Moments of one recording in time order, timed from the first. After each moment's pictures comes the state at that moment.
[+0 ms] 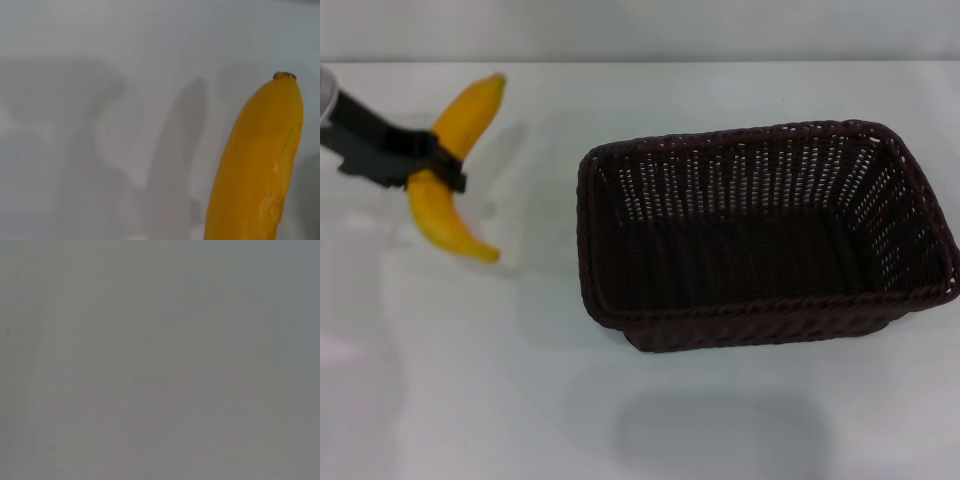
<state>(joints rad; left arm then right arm) -0.88 -1.97 0.83 0.90 -0.35 -1.56 0.31 0.40 2.01 -0.42 -0.52 1.85 1.19 -2.47</state>
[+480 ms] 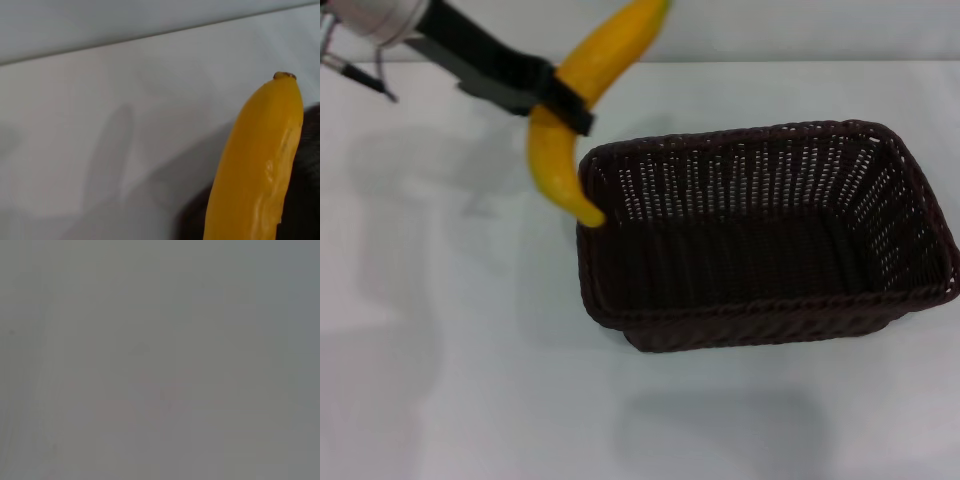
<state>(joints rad) -1.04 -1.98 0.83 0.95 -0.58 -1.74 0.49 0.39 2.01 -0.42 -0.52 1.85 1.20 -2.47</state>
